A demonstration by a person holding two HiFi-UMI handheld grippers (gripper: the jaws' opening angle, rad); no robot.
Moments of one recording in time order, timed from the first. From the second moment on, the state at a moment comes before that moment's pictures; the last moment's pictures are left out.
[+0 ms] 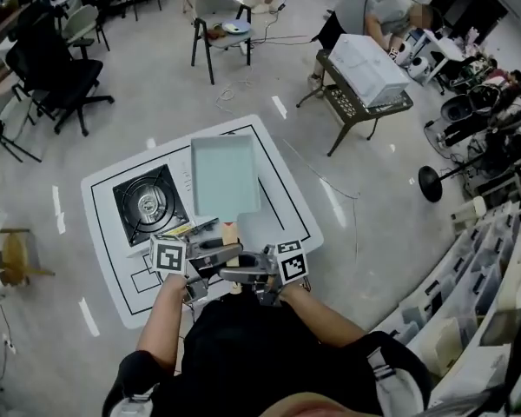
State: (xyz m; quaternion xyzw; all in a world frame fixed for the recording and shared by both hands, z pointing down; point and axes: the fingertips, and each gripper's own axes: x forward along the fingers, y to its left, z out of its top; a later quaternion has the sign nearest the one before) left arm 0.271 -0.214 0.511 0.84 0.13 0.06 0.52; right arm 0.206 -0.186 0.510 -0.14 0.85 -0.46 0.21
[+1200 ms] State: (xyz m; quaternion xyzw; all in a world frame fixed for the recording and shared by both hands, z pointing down) left arm 0.100 -0.314 0.602 0.83 -0.03 -0.02 0.56; right arm 0.045 -0.265 0.595 0.01 0.84 -0.53 0.11
